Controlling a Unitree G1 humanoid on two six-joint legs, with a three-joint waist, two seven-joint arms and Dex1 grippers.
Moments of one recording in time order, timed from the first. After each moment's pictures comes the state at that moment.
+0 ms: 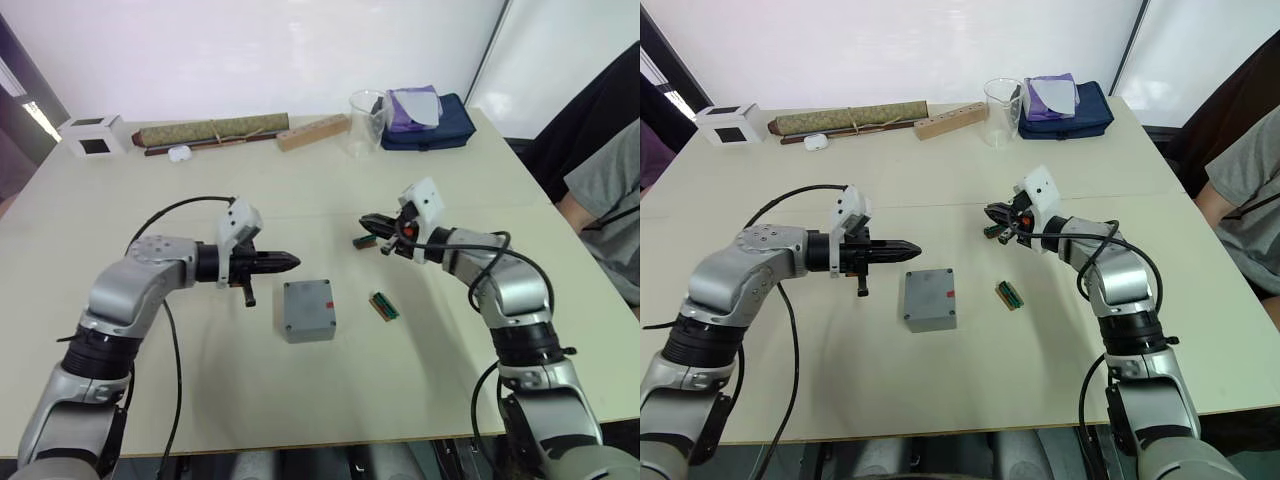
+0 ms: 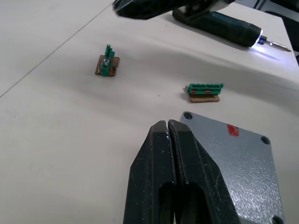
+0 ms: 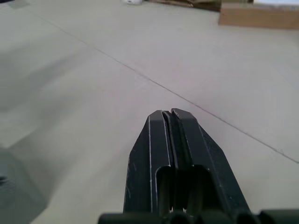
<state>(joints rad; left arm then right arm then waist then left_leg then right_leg) -0.56 0.68 -0.08 -0.13 -0.50 0.72 -1.05 -0.58 -0.44 0.03 -0.06 0.29 0.61 0.72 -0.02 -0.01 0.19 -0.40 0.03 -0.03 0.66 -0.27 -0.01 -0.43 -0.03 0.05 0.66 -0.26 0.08</state>
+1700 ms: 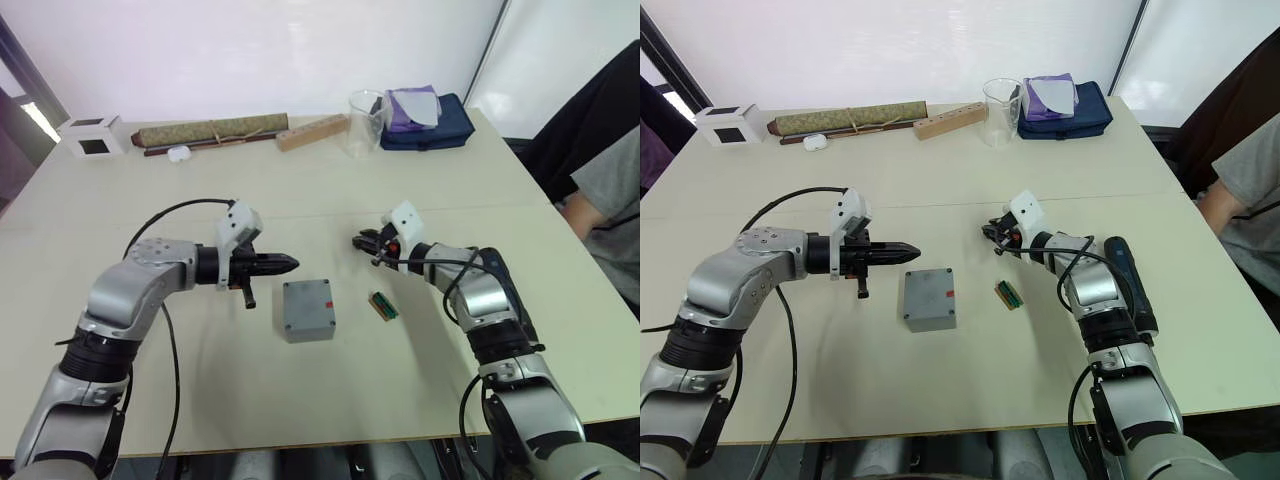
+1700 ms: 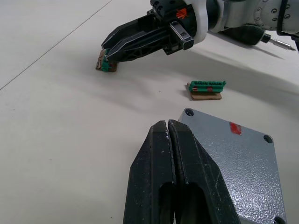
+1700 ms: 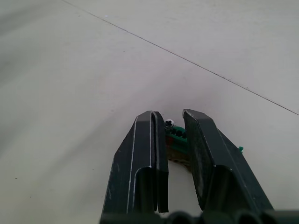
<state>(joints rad) -0.55 0.66 -0.10 -0.14 -0.50 0.73 -1.02 -0.64 -0.36 0.10 0.34 0.14 0.34 0.70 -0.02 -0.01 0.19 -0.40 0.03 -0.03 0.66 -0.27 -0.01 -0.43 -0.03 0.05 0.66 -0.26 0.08</state>
